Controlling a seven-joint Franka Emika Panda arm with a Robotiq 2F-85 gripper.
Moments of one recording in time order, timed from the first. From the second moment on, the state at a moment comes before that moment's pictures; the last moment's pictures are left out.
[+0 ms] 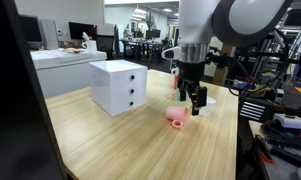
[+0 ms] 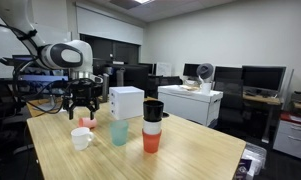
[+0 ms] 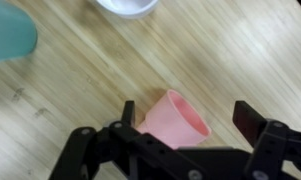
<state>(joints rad) 0.04 -0.08 -0.04 -2.59 -0.16 2.40 -0.53</state>
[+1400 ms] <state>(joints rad) 0.04 -0.07 -0.04 -2.62 -0.18 2.50 -0.54</state>
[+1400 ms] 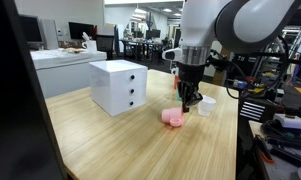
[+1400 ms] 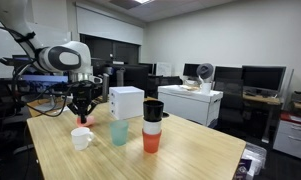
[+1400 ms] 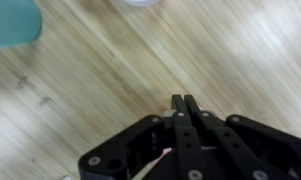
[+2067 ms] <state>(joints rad) 0.04 -0.07 -0.04 -2.46 -0.24 2.24 -0.42</state>
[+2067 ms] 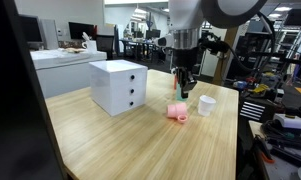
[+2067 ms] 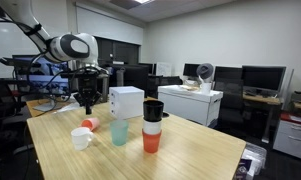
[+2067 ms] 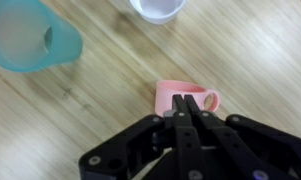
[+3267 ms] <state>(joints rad) -0.03 -0.04 -0.07 -2.42 -0.22 2.24 0.11</state>
